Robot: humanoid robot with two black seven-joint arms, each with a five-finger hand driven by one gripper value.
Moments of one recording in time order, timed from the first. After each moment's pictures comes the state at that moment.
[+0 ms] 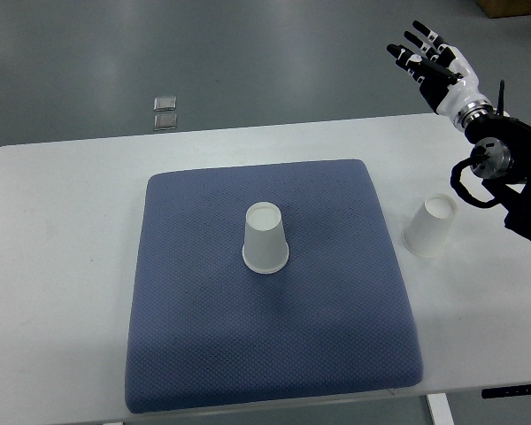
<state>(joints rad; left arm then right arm) -0.02 0.00 -0.15 -0.15 0.08 0.05 0.04 1.04 -0.28 0.34 0.46 0.11 0.18 0.39</state>
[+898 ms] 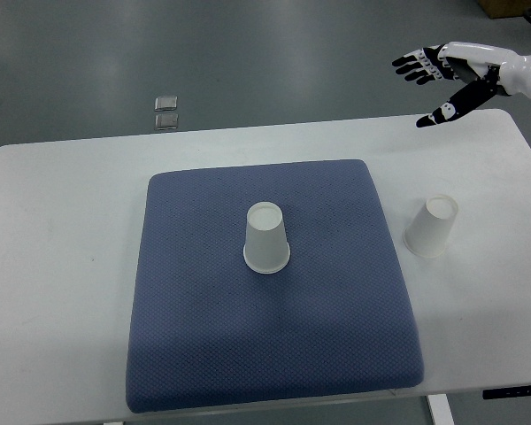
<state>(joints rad) -0.02 0.00 -0.15 -0.15 0.08 0.05 0.04 1.20 -0.75 0.16 0.87 -0.96 0.52 0.39</state>
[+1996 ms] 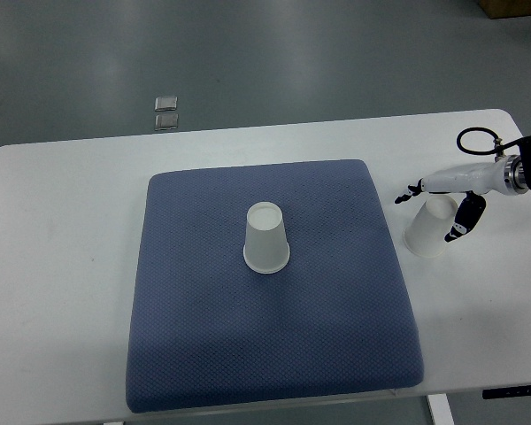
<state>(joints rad) -0.02 0.00 -0.15 -0.15 0.08 0.05 0.04 1.06 -0.72 0.00 0.99 -1.53 0.26 0.38</state>
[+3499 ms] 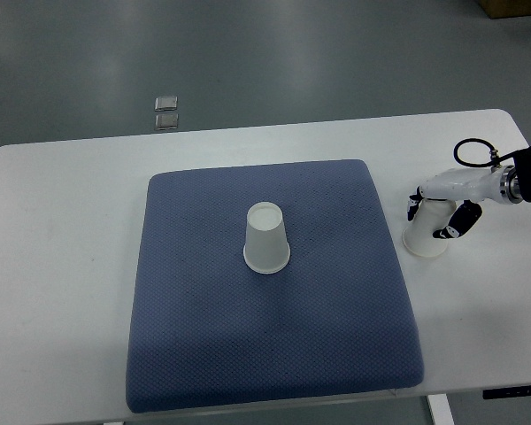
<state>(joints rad) -0.02 0.00 -0.15 -0.15 0.08 0.05 0.04 1.04 -0.69 -0.02 0.95 -1.59 0.17 0.39</state>
